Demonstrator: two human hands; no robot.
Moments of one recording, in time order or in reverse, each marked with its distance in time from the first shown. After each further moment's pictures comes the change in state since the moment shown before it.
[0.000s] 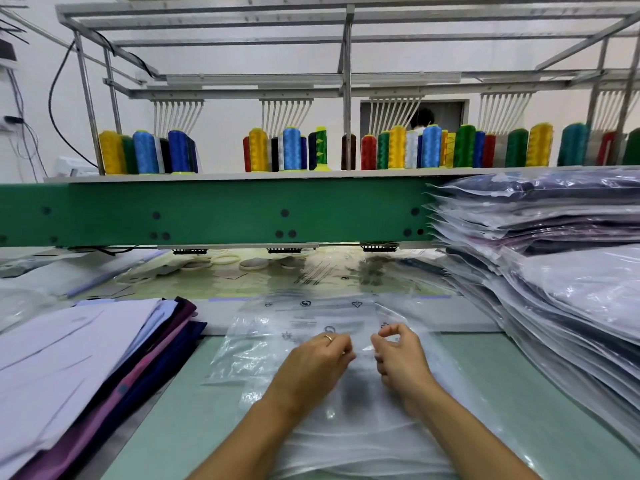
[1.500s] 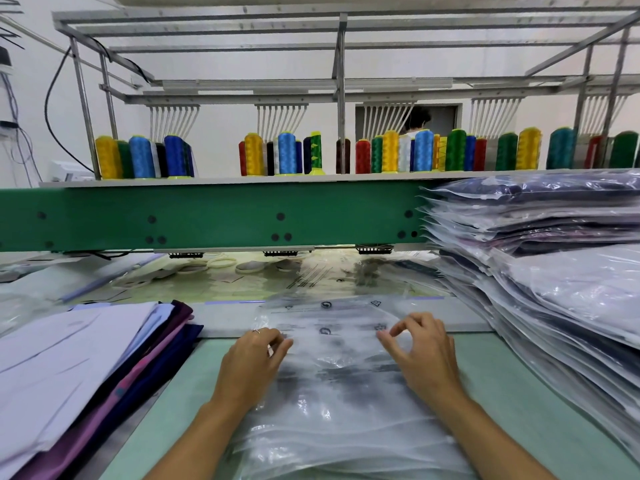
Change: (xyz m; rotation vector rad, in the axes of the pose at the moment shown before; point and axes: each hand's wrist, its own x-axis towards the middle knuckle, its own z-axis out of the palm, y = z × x) left_hand -0.028 -0.058 -0.027 -0.004 0.115 -0.484; right_hand 0.003 0.000 -0.050 -0.862 0.259 -0.606
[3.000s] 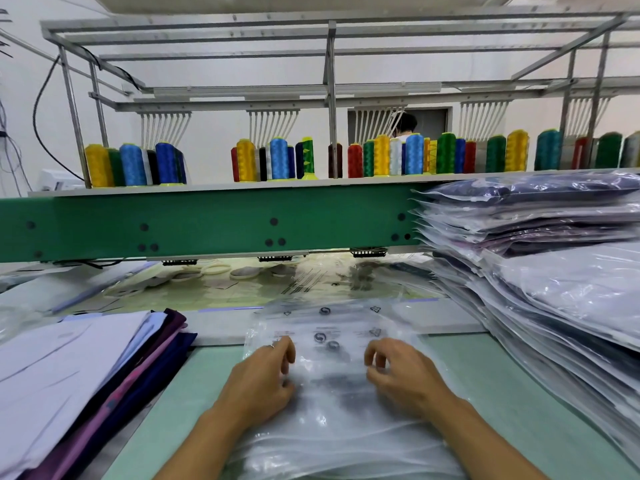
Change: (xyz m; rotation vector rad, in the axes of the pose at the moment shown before) left_hand -0.006 0.010 0.000 0.107 -0.301 0.124; right_hand -0.006 -0.008 -0.004 -0.095 -0.408 -0.178
